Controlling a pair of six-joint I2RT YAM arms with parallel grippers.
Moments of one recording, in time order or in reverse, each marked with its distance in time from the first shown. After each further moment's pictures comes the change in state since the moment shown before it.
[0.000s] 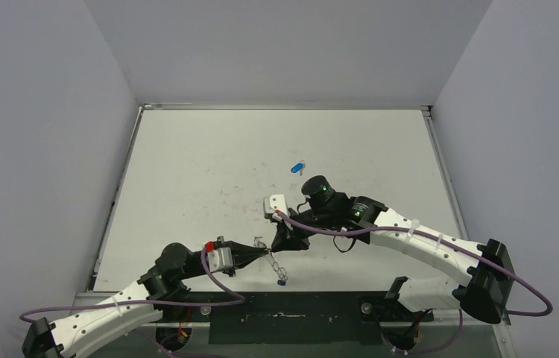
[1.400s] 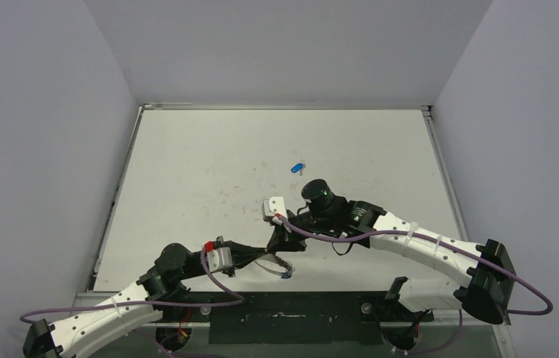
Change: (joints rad) left arm 0.000 -0.015 0.000 -0.022 -0.006 0.000; right arm 0.026 -0.007 -0.046 0.115 0.006 0.019
